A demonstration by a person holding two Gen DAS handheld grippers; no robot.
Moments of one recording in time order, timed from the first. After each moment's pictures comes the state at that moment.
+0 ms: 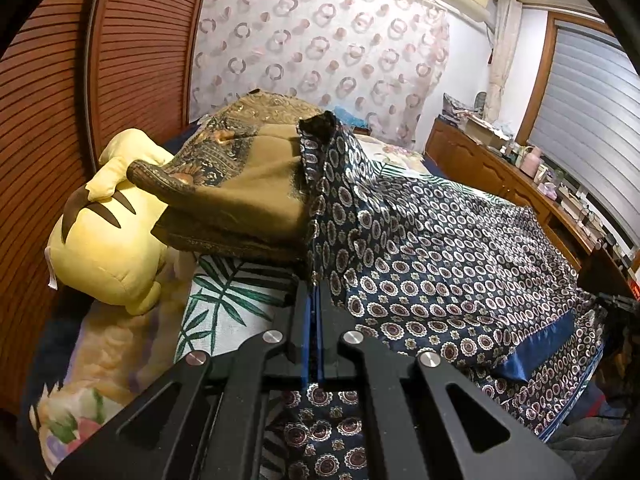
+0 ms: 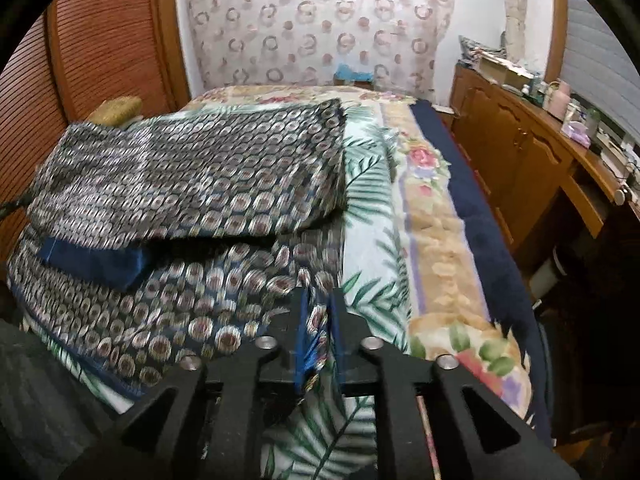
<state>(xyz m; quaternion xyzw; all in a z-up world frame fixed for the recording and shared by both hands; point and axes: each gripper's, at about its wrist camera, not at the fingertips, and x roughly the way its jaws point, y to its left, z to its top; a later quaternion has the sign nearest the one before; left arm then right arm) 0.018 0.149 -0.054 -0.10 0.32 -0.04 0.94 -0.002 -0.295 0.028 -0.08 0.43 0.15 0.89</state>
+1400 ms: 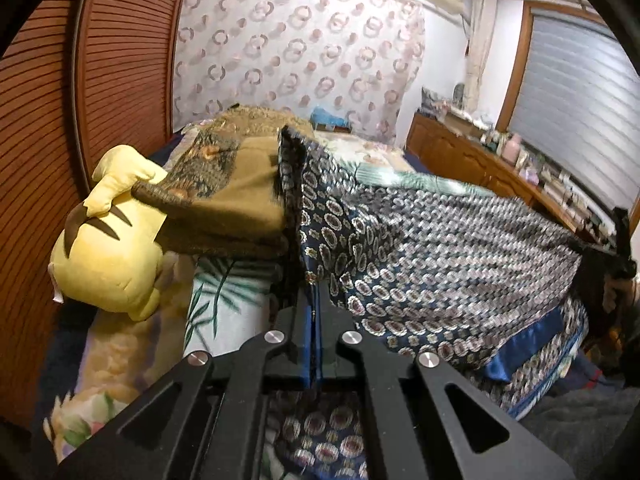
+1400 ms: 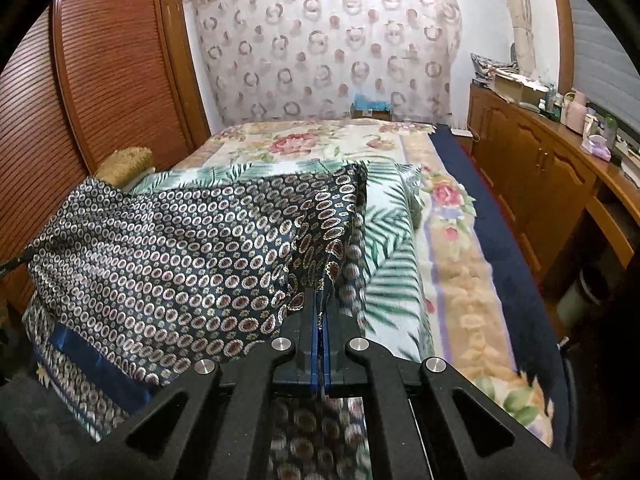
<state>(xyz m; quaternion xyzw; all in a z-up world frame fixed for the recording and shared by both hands) -0.009 0.147 -0.032 -0.08 0.33 -0.07 0.94 0.049 -0.283 0.023 -0.05 0.39 0.20 0.90</state>
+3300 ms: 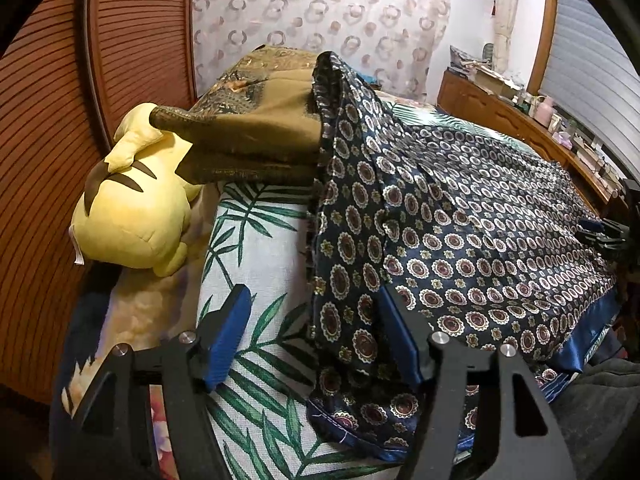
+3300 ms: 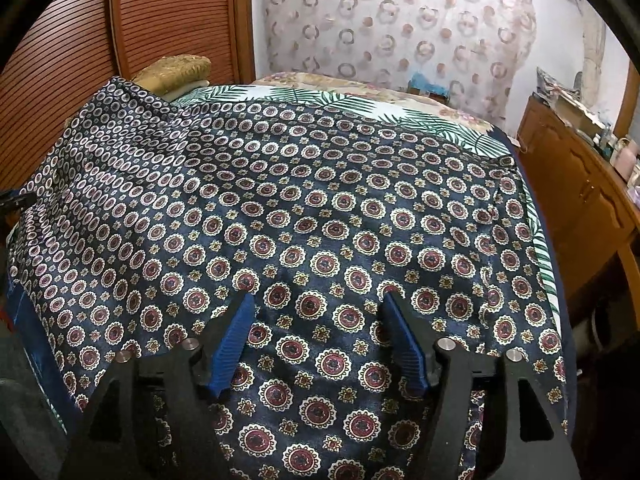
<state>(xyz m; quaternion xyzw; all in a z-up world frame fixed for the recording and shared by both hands) -0.011 0.149 -0.078 -0.05 0.39 -0.02 0.92 0.106 -0.149 -0.072 -0.15 0.42 0.27 0.85</state>
